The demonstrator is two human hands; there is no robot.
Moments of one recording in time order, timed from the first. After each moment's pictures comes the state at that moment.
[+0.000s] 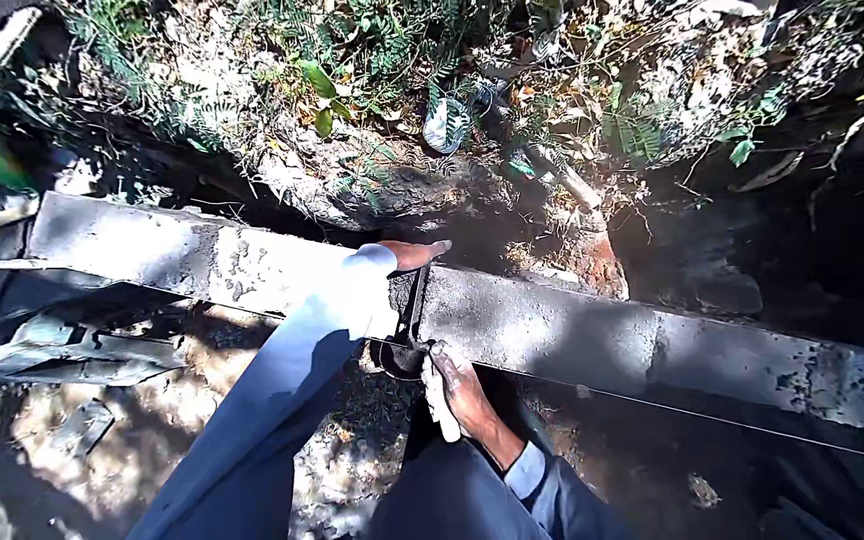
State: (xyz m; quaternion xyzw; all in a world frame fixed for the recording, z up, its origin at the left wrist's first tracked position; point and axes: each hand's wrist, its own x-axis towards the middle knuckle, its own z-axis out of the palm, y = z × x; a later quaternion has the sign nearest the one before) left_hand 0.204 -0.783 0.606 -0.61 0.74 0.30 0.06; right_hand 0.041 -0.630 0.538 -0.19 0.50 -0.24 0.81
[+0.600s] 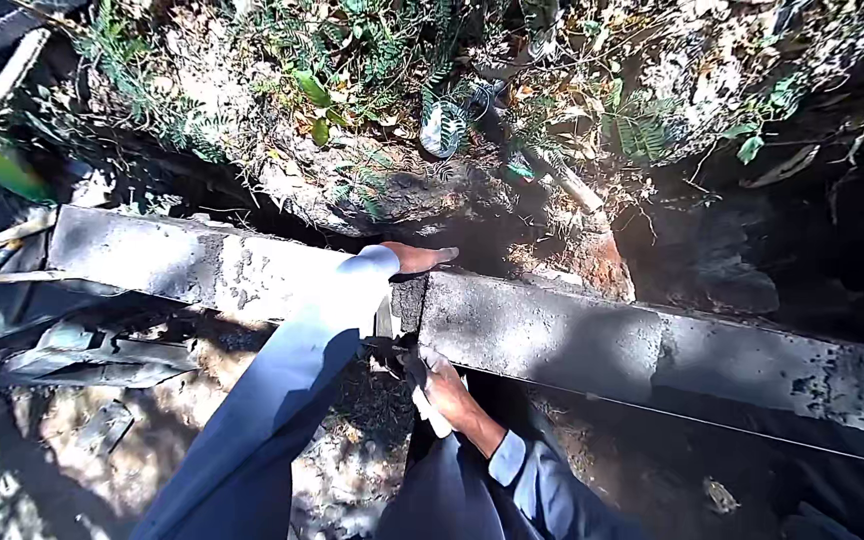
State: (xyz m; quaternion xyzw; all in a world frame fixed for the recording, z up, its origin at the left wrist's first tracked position) left_hand 0.198 -0.838 0.560 -0.64 0.45 0.54 0.31; right_hand 0.054 -0.645 0.547 -0.29 0.50 -0.08 0.81
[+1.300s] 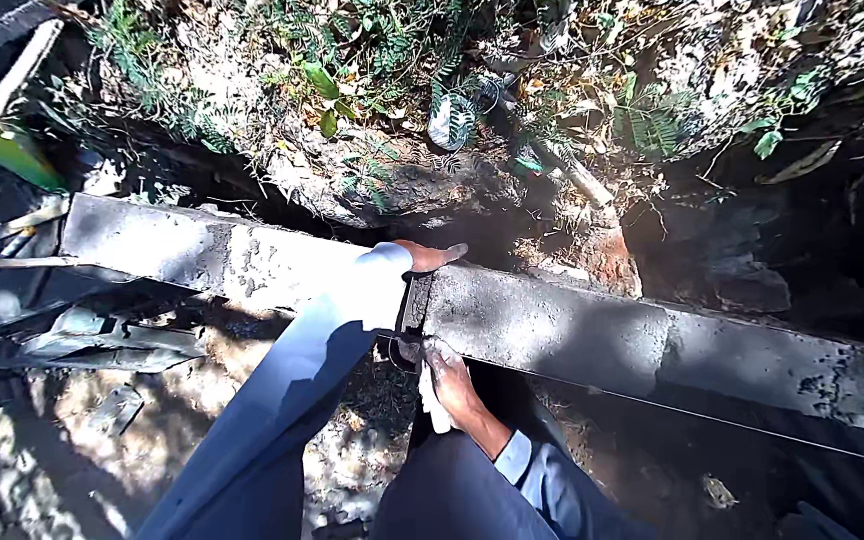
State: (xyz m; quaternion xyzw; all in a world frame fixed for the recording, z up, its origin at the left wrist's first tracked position) left_hand 0.193 -0.833 0.548 -0.63 0.45 0.52 0.36; right_hand 0.059 -0.634 0.545 -0.23 0.55 -0.16 0.79
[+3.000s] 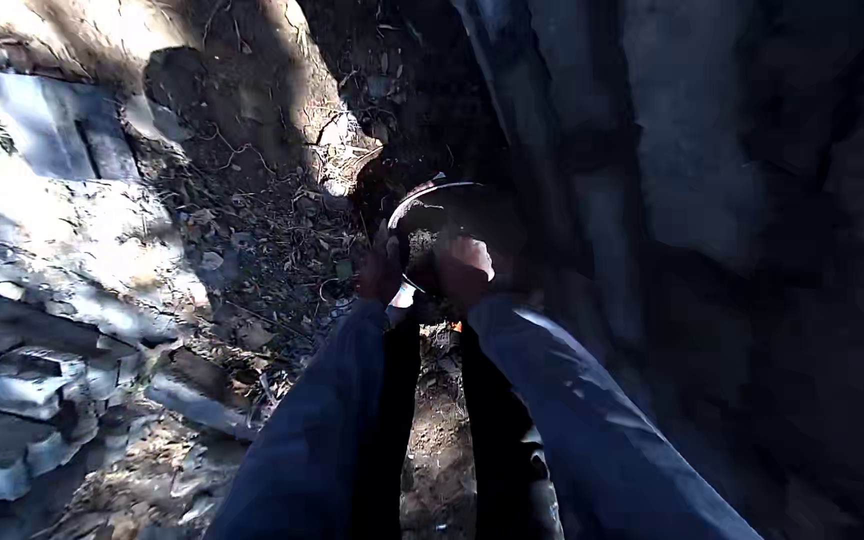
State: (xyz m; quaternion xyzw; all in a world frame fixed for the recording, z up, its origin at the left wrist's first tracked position) left_hand 0.228 -0.302 0.030 -0.83 -0.06 0.51 -0.20; right_hand 0.174 -0.435 0.081 -0.78 0.26 0.51 0.26
